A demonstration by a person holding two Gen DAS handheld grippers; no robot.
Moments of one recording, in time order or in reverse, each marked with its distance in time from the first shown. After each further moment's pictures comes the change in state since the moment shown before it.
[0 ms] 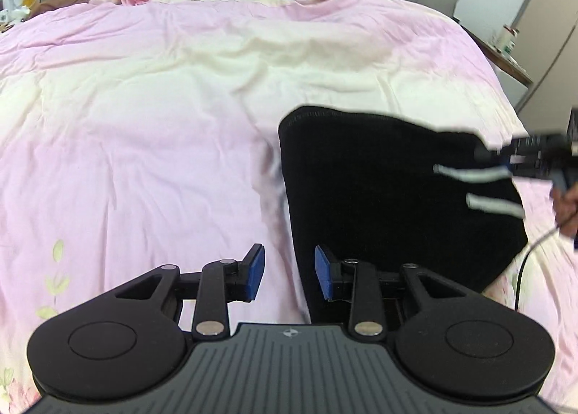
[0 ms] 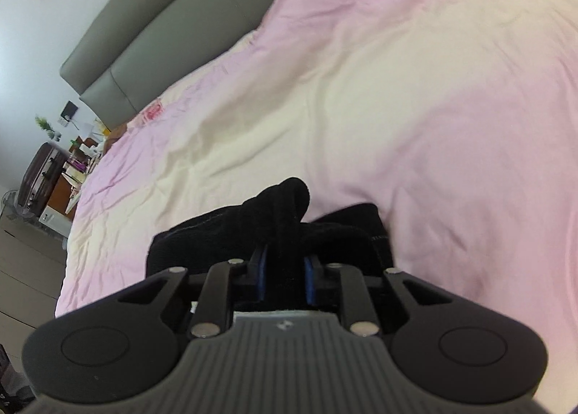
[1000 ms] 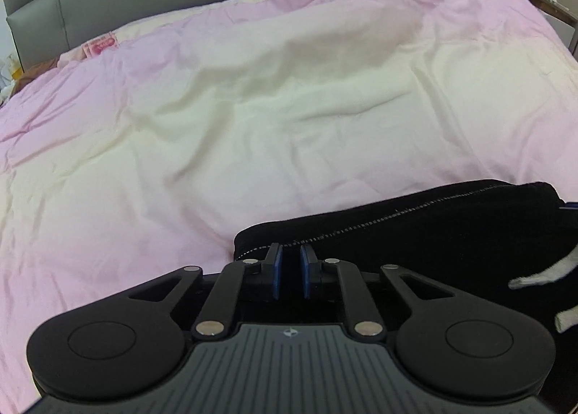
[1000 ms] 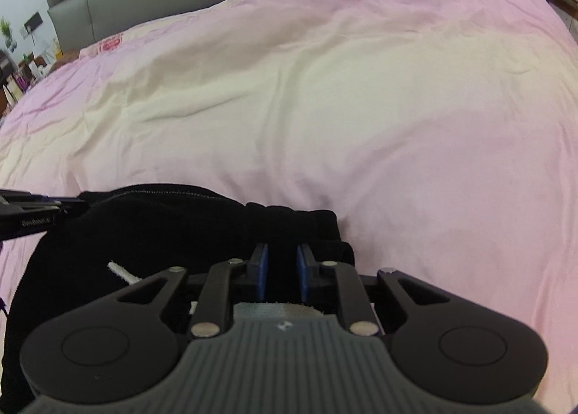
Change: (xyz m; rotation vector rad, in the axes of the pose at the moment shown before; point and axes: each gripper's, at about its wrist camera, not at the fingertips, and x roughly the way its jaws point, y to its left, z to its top) left arm 0.133 -0.083 0.091 0.208 0.033 0.237; right arm 0.055 0.023 -0.018 -0.318 0.004 -0.300
